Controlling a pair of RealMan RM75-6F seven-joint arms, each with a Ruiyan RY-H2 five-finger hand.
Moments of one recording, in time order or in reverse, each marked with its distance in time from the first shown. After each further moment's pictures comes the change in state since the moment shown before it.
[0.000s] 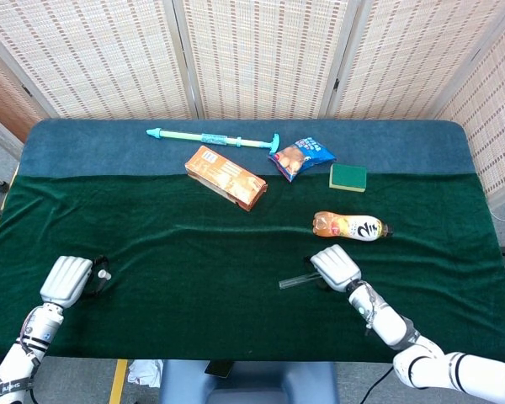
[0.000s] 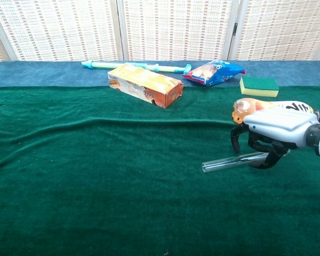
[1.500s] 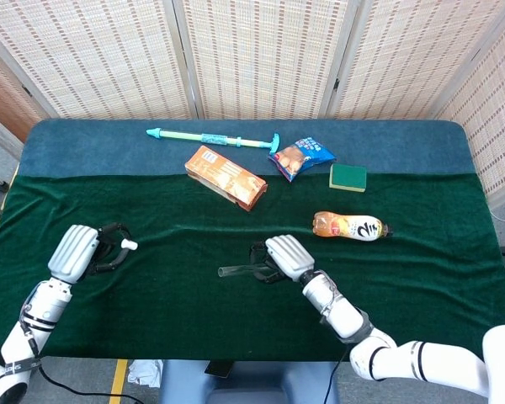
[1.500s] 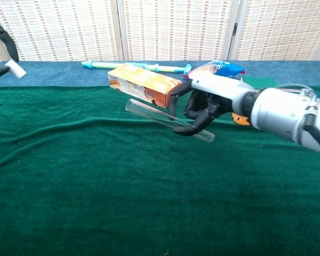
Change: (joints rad) left arm -0.086 0.111 -0.130 -0.208 0.087 0.076 -0.317; right arm 0.126 -0.121 0.166 -0.151 0.160 0.022 0.281
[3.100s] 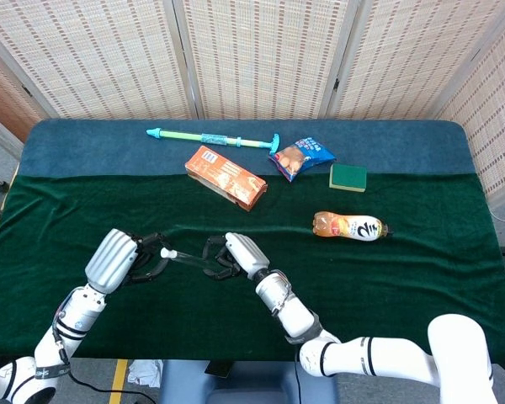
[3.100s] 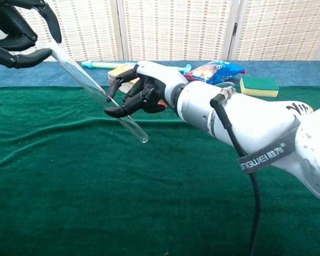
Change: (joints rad) left arm -0.068 -0.088 0.016 -0.079 0.120 0.093 0.110; right arm 0.152 -0.222 0.140 0.035 0.255 0.028 0.066
